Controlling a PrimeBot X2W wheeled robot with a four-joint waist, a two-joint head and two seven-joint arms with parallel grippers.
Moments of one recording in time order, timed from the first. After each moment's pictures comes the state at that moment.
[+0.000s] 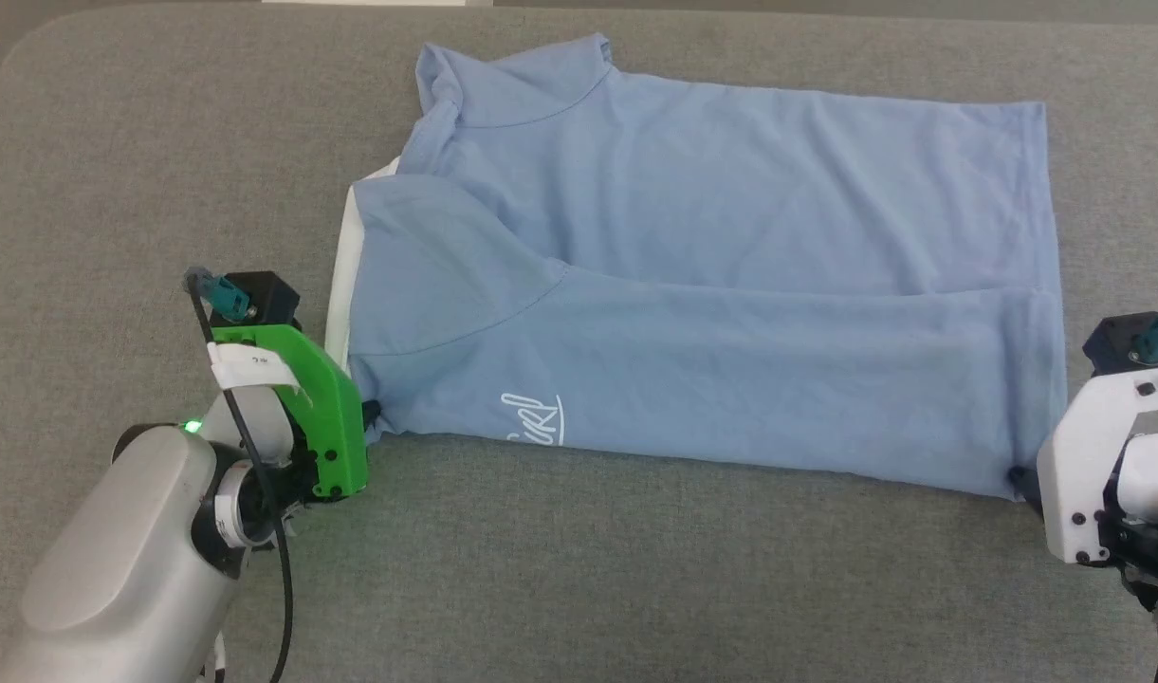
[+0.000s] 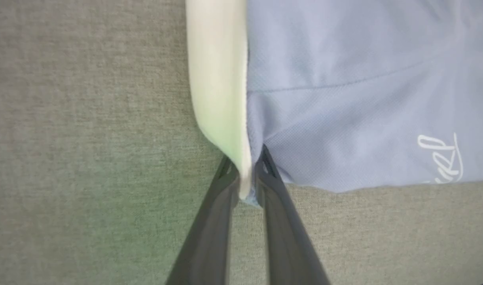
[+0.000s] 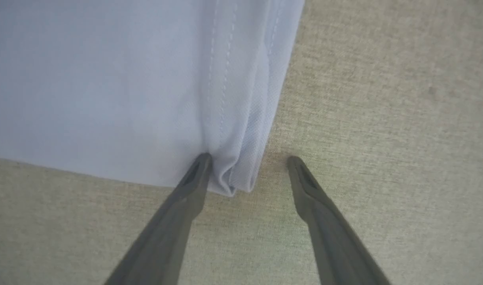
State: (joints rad) left arm -0.48 0.50 -0.48 0.15 -0.84 0.21 0.76; right arm -0.21 -0.26 -0.11 -0.07 0.18 0.13 1.19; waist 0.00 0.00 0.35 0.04
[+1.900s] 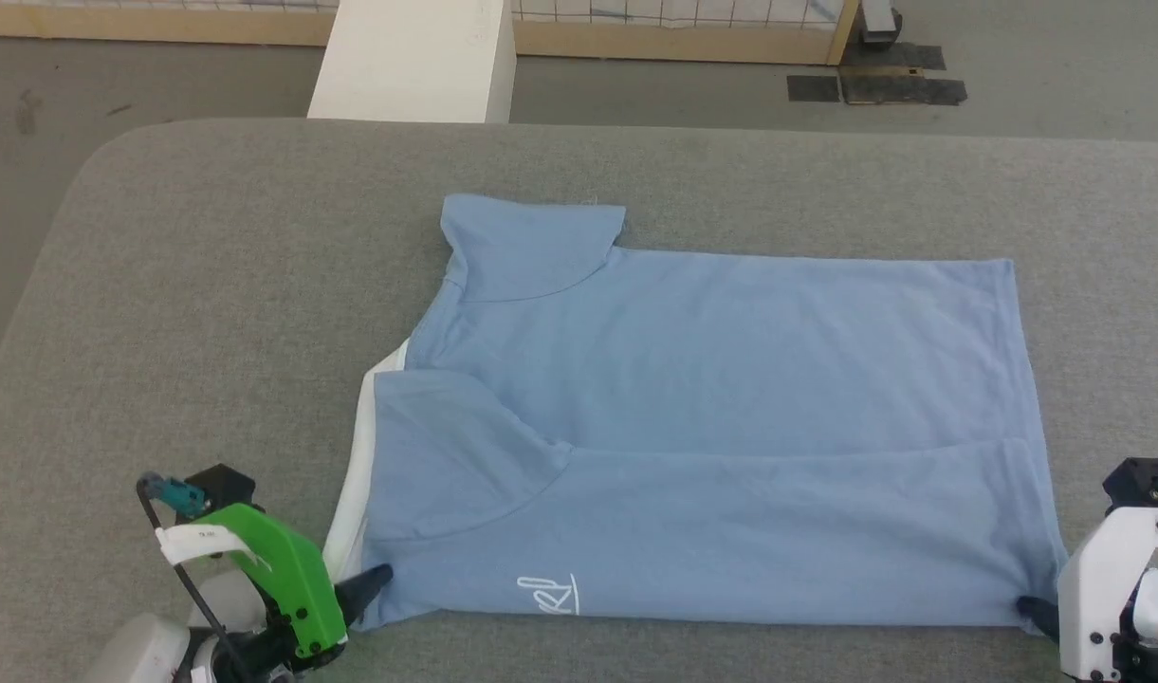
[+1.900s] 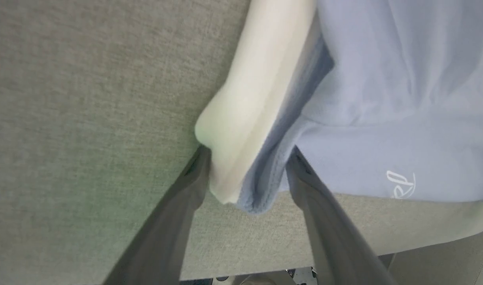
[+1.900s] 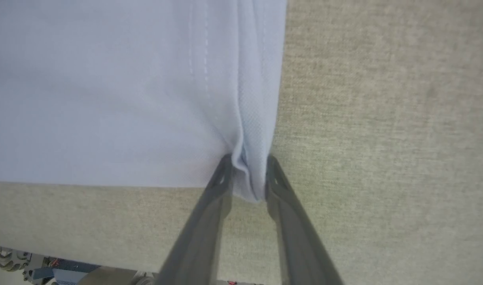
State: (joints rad) left arm -0.12 0.48 -0.35 0.09 -1.03 0.28 0.67; right arm -0.03 -0.25 -0.20 0.07 0.30 0.13 1.05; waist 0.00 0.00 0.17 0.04
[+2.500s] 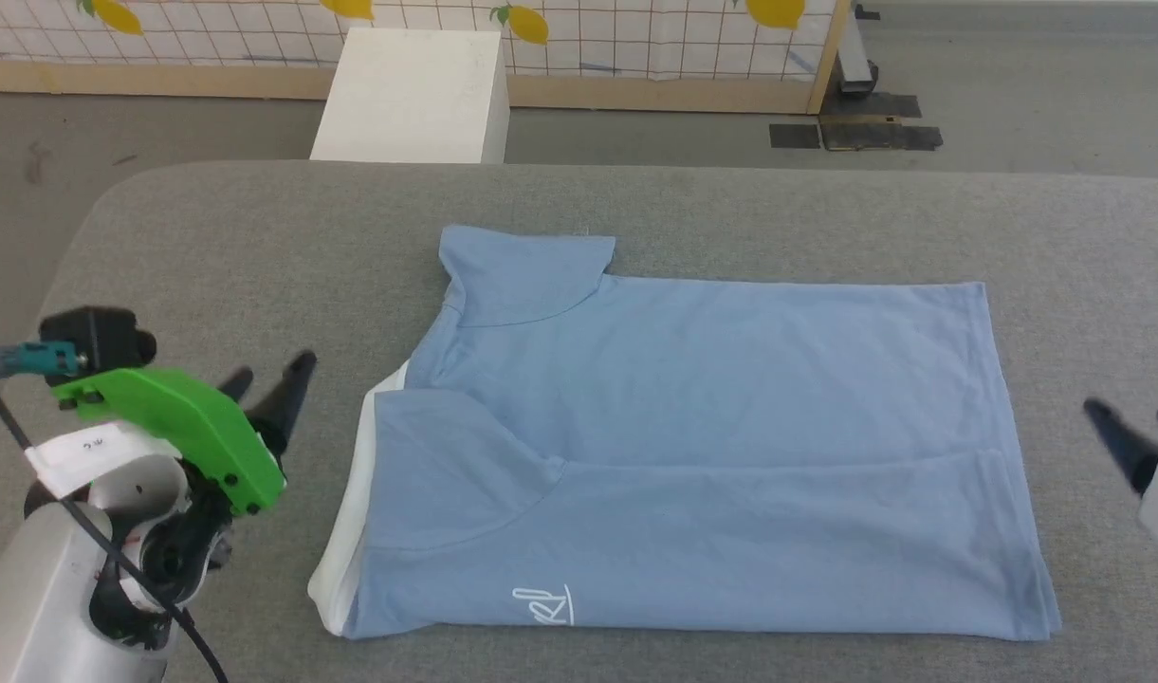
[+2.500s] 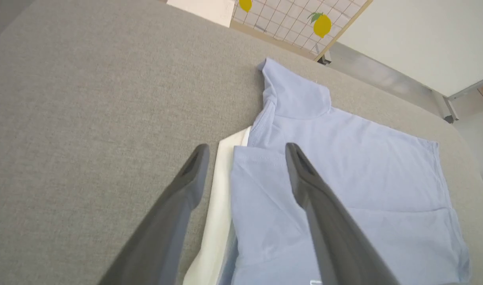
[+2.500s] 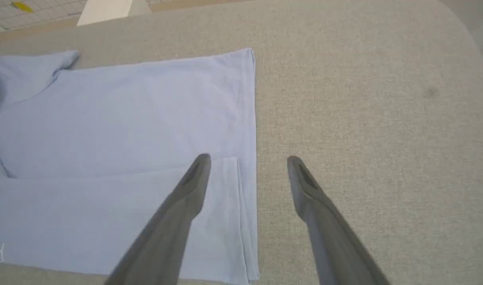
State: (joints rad) left arm -0.25 0.54 -0.25 -0.09 -0.95 0.25 0.49; right arm -0.16 -0.25 -0.31 -0.11 0.37 0.13 0.91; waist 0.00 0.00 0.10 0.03
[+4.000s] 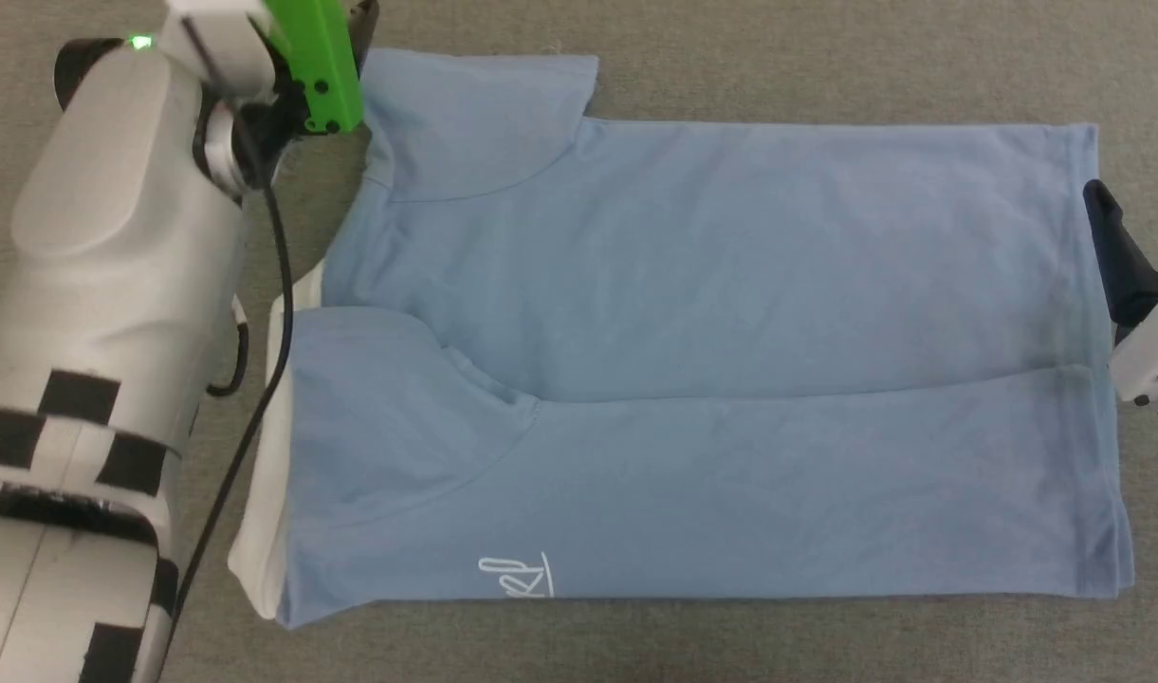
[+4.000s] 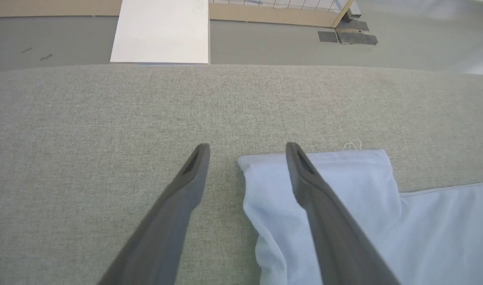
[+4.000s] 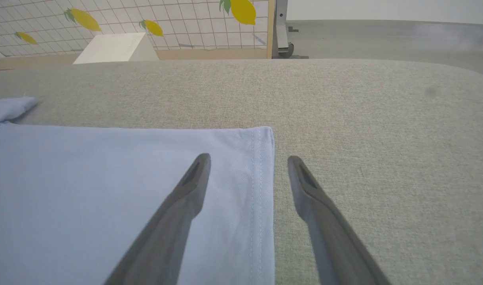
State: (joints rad) left arm -1.18 0.28 -0.45 0.80 -0.67 -0.01 0.47; right arm -0.38 -0.29 -0.18 0.01 0.34 0.13 0.41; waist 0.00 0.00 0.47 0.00
